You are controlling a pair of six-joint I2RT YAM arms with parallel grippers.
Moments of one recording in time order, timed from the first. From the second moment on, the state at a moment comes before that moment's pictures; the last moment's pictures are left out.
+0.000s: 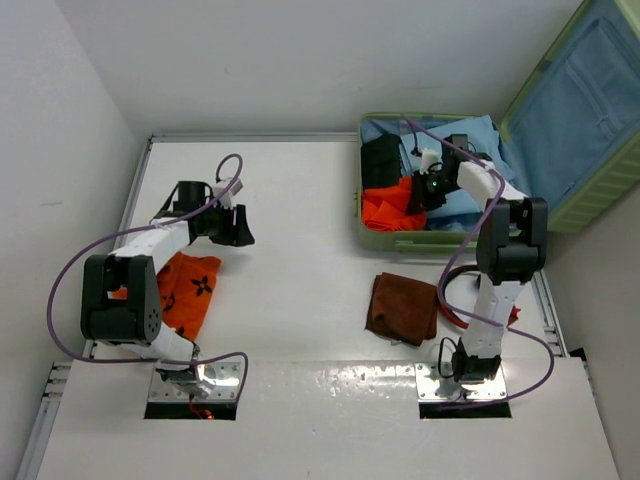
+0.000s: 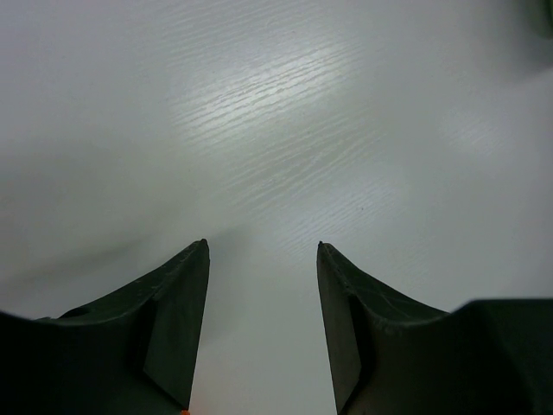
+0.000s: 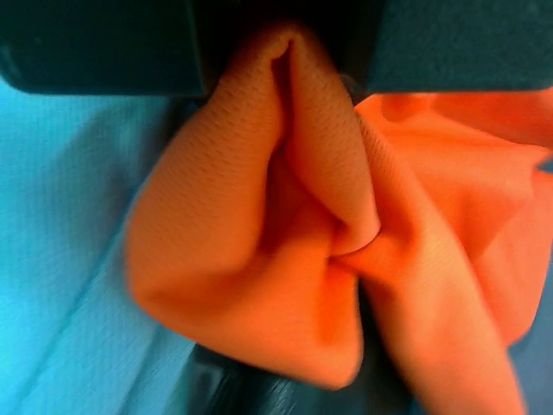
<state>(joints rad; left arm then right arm) -0.01 1.52 0.91 -0.30 0.52 0.08 -0.02 2.03 1.52 -0.71 -0.46 -0.21</state>
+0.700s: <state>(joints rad) 0.02 1.35 0.94 -0.38 0.32 0.08 0.12 2.02 1.61 -0.65 -0.22 -0.27</state>
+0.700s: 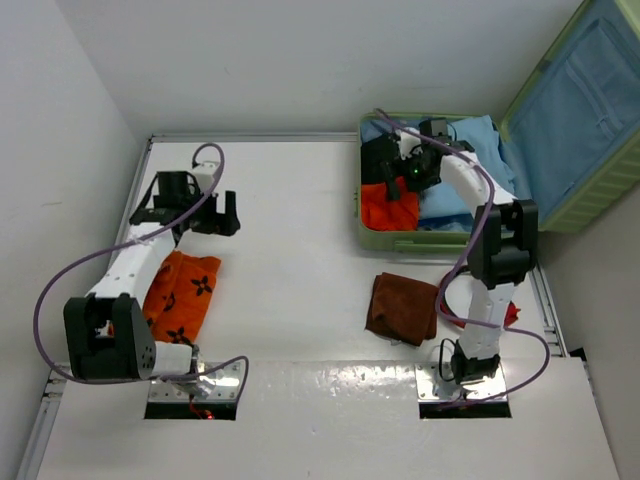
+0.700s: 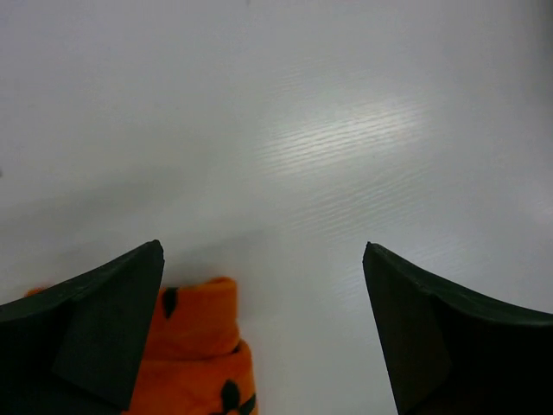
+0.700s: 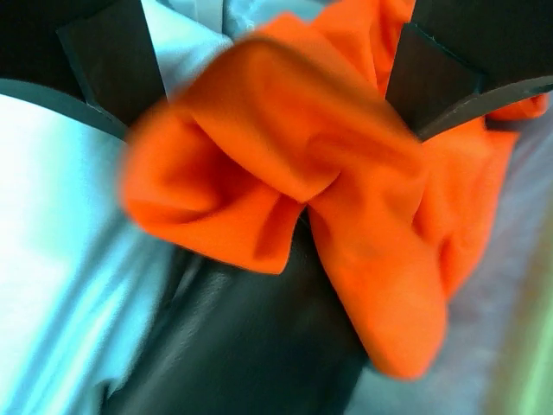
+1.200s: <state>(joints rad) 0.34 1.49 1.17 -0.88 0.02 0.37 0.13 1.57 1.74 -0.84 -0.44 -0.20</state>
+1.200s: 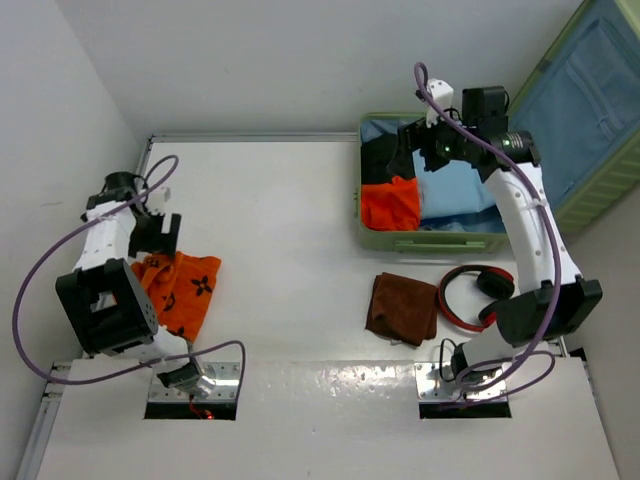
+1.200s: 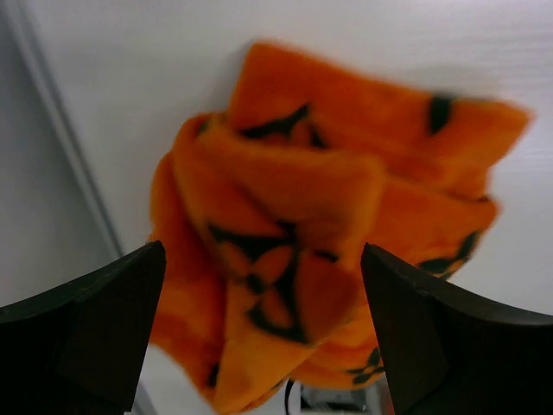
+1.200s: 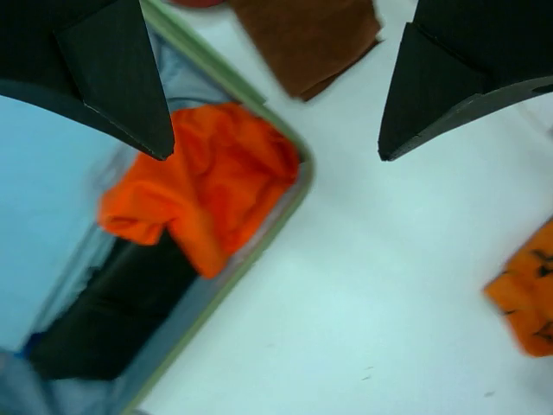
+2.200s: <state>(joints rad) 0.70 1.45 1.18 -1.25 0.38 0.85 0.41 1.57 1.23 -0.73 -0.84 0.19</state>
